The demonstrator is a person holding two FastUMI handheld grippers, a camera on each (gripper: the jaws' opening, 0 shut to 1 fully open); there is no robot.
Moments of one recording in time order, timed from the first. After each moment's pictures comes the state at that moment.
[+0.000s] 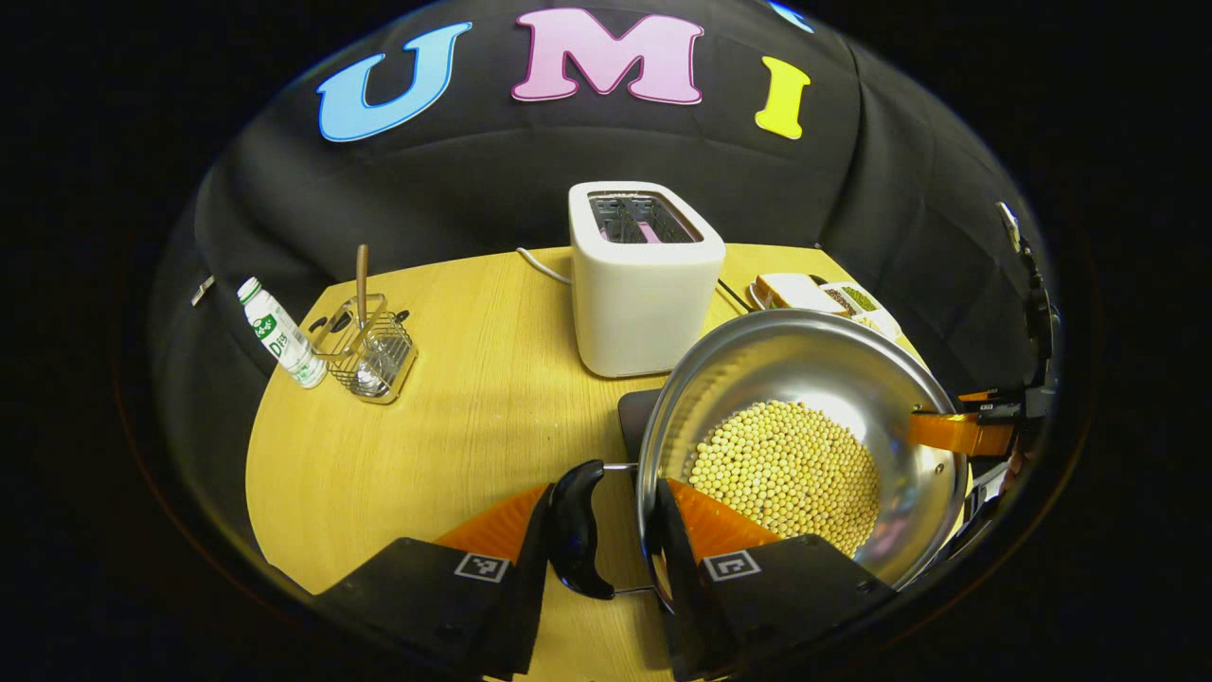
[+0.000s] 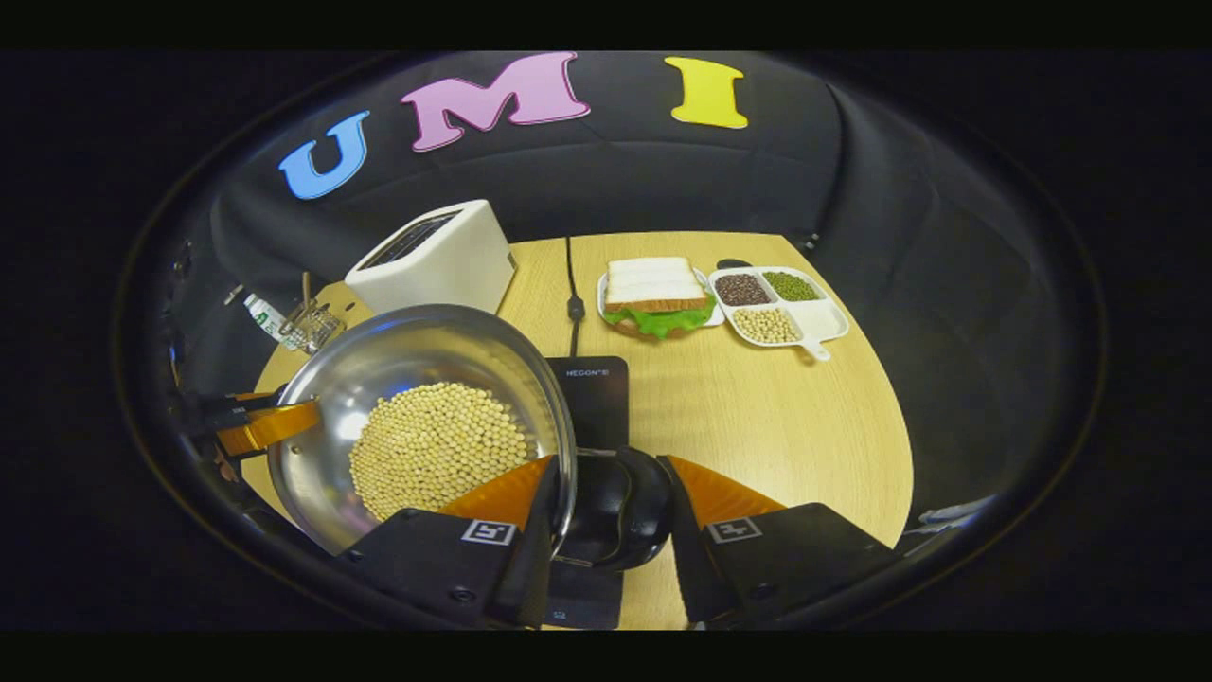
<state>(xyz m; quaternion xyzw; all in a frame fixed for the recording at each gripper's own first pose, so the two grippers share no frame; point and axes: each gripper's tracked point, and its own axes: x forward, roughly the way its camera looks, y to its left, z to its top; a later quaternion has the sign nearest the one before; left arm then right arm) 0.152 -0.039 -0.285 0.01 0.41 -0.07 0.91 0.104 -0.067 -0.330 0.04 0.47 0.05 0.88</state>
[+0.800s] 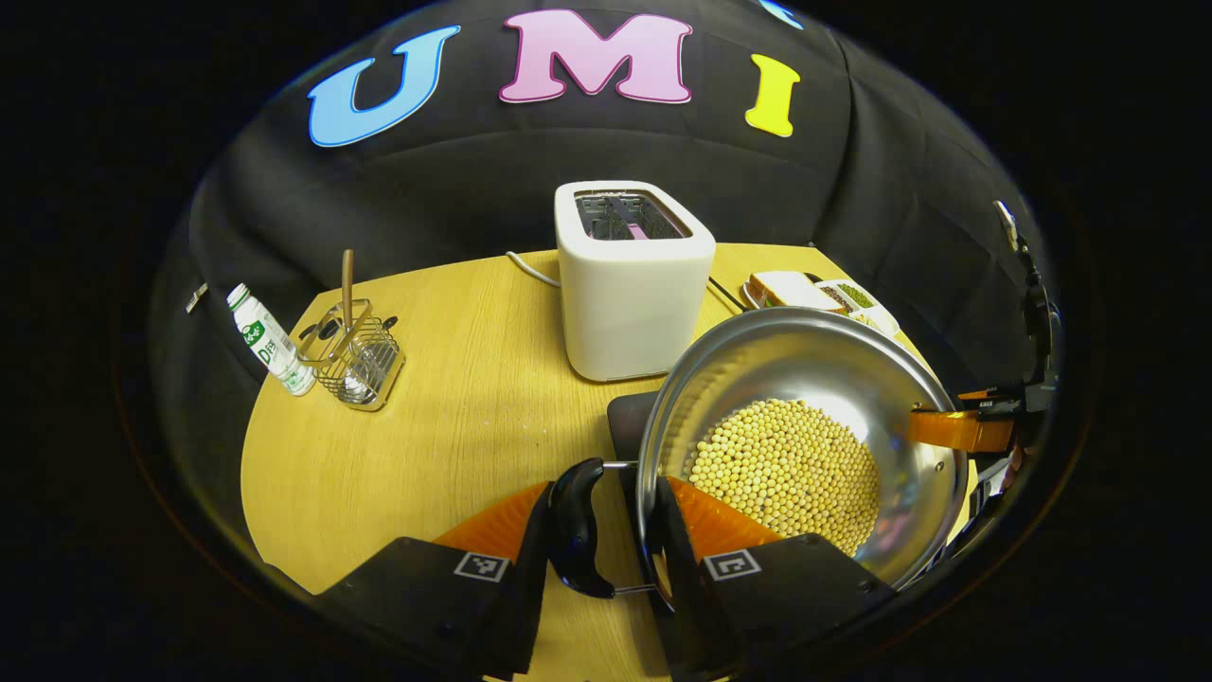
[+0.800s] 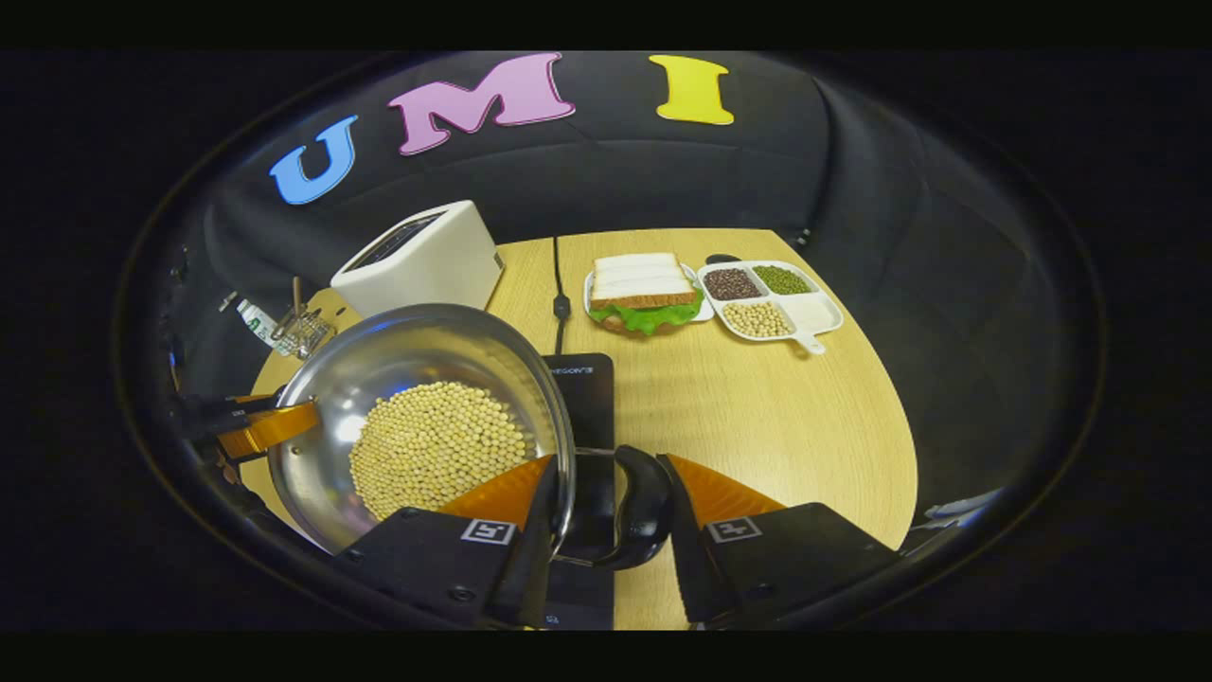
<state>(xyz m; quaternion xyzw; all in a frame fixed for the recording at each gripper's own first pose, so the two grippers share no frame) 0.158 -0.045 -0.289 0.02 0.40 -0.08 0.91 0.104 -0.076 -0.335 0.05 0.47 0.04 0.88</state>
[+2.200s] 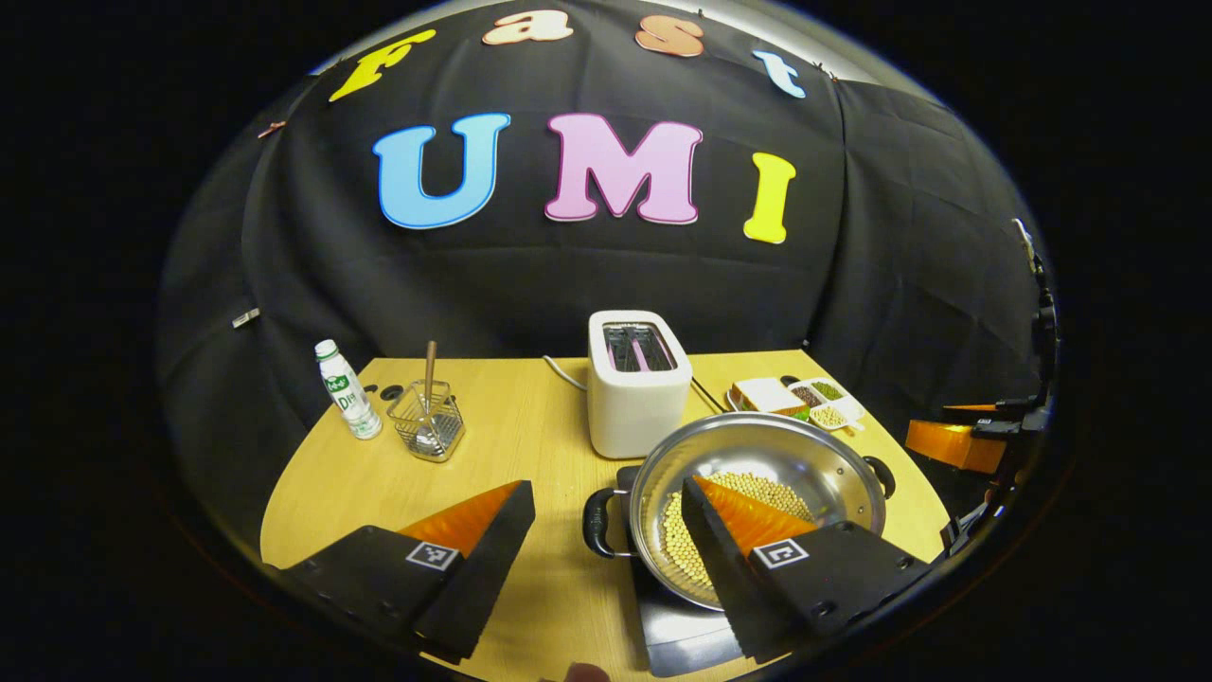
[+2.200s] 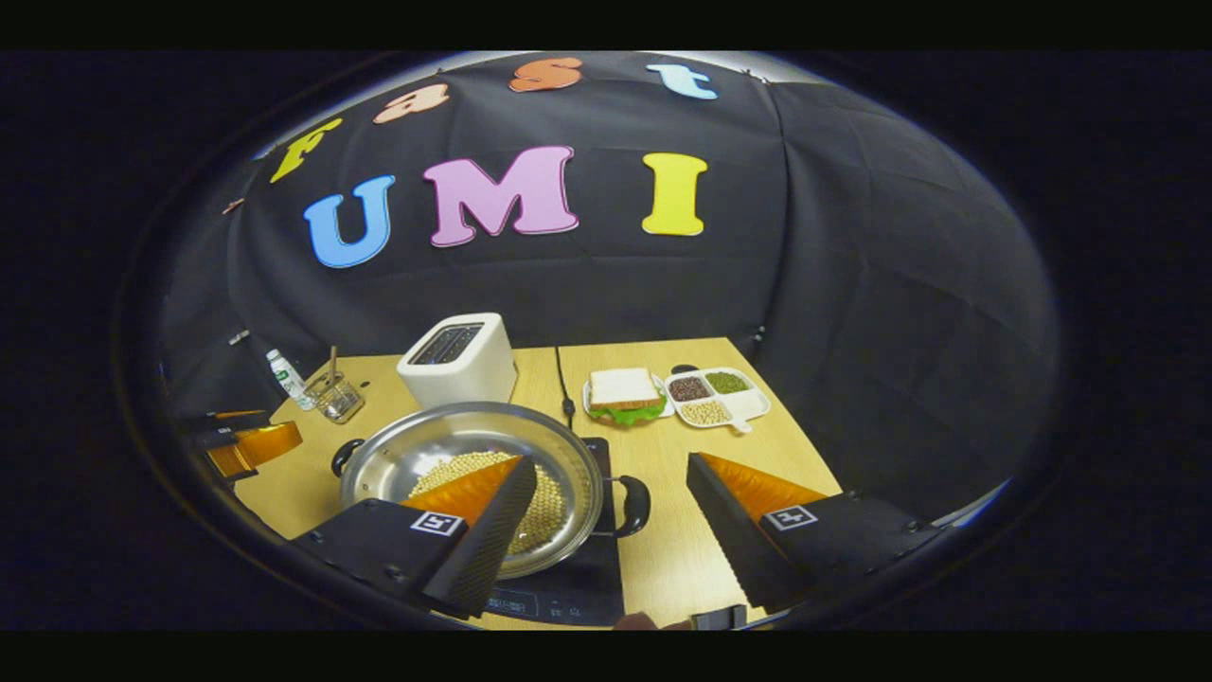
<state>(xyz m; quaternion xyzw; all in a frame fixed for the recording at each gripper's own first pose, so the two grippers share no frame) 0.102 -0.028 -0.153 -0.01 0.24 -0.05 0.97 0.080 -0.077 -0.181 0.03 0.28 0.00 0.96</state>
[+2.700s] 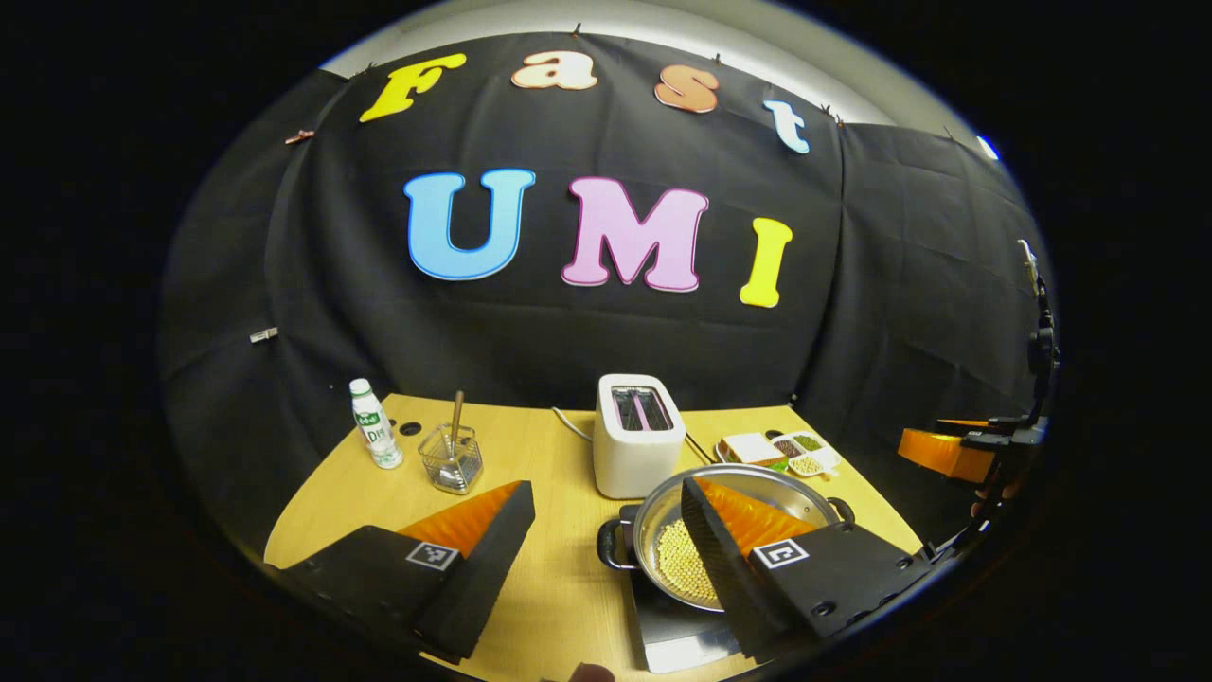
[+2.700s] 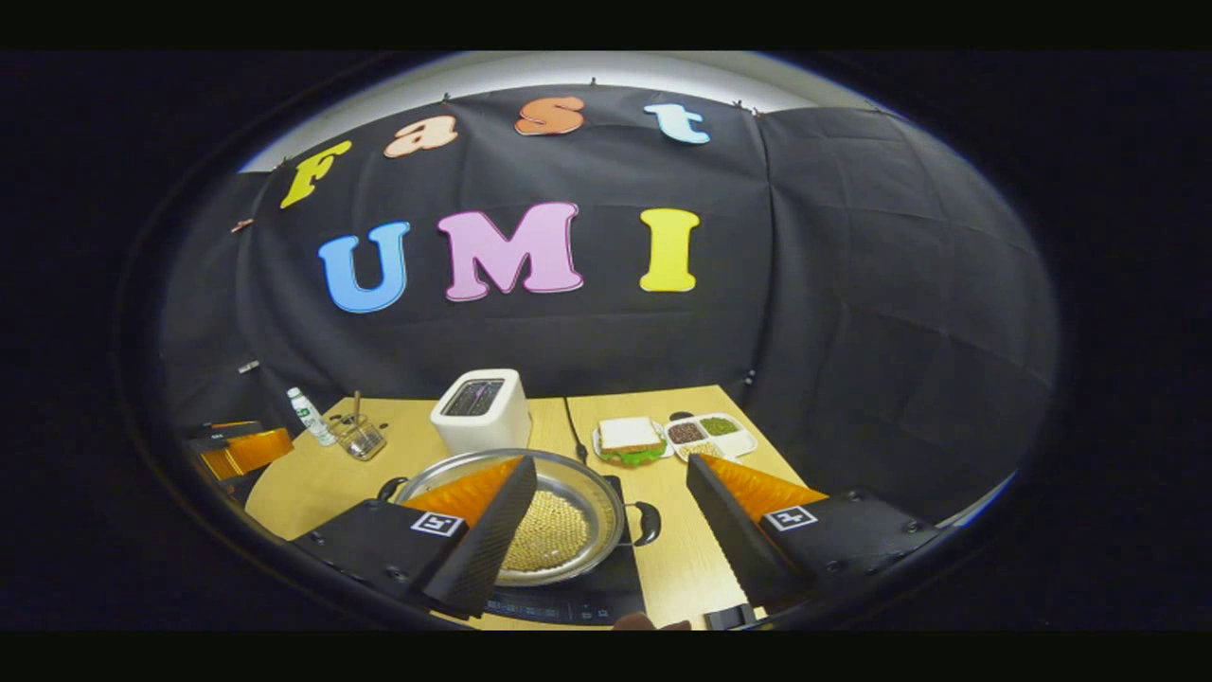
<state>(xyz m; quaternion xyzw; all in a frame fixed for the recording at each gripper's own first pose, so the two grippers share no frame) 0.067 0.000 -0.075 -0.03 0.15 -0.05 0.99 0.056 -0.061 -0.095 0.04 0.19 -0.01 0.98</state>
